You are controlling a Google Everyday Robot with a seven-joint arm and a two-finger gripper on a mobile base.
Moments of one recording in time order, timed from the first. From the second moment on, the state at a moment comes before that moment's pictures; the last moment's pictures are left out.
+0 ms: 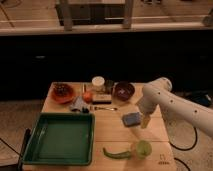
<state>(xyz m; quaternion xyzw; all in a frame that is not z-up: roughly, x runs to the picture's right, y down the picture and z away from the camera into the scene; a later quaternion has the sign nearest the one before) 0.209 0.162 0.813 -0.31 -0.06 -0.01 0.95</state>
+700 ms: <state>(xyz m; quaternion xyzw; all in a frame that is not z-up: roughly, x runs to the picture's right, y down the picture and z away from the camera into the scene) 0.207 0.169 0.831 -0.31 -0.07 0.00 0.95</state>
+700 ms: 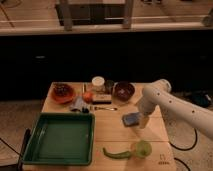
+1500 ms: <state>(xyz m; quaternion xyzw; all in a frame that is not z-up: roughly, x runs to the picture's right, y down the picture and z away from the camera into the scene) 0.206 0.180 0.849 -0.31 -0.08 0.02 0.95</state>
